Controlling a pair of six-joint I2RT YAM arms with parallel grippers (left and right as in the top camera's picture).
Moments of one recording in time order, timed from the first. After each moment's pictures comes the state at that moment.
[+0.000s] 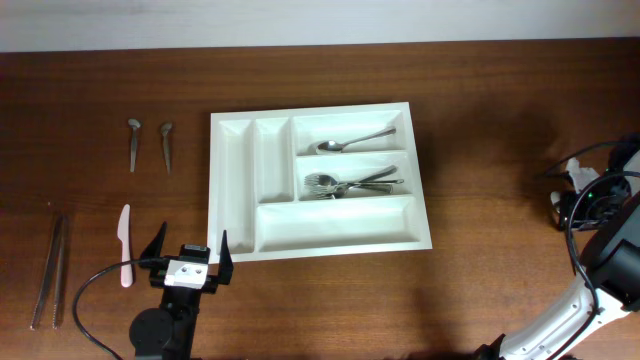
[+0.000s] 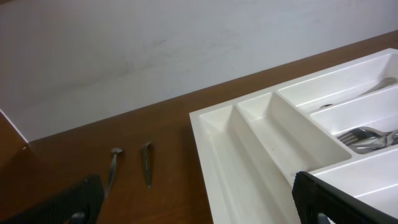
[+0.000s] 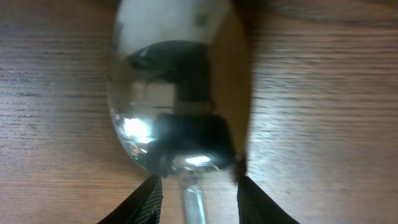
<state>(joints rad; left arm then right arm) 0.01 0.01 0.01 -0.07 0.09 0.27 -0.66 2.16 1.55 -1.07 0.09 -0.66</state>
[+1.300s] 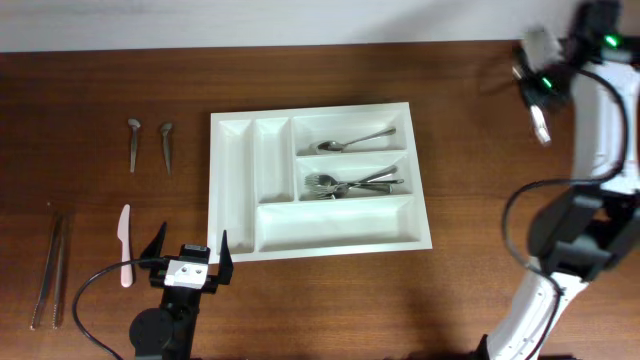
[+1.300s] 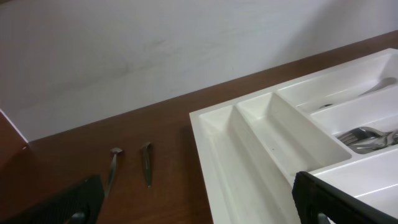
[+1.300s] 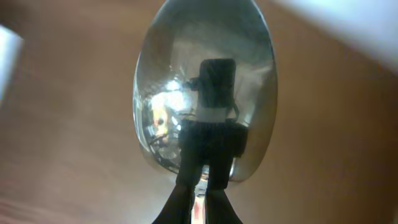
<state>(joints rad) 0.01 0.01 0.01 -0.07 0.09 0.27 -0.21 2.18 2.25 -1.14 -0.07 -0.64</state>
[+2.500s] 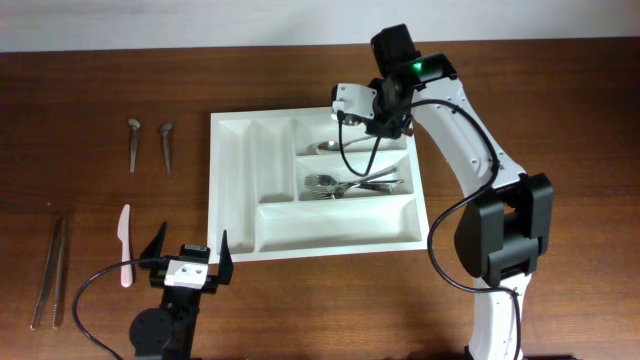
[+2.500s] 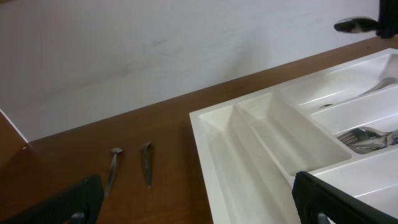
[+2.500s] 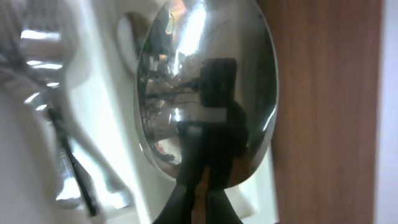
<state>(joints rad) 0.01 0.01 0.01 -0.07 0.09 0.27 0.29 2.18 2.00 -1.01 -0.14 -1.15</state>
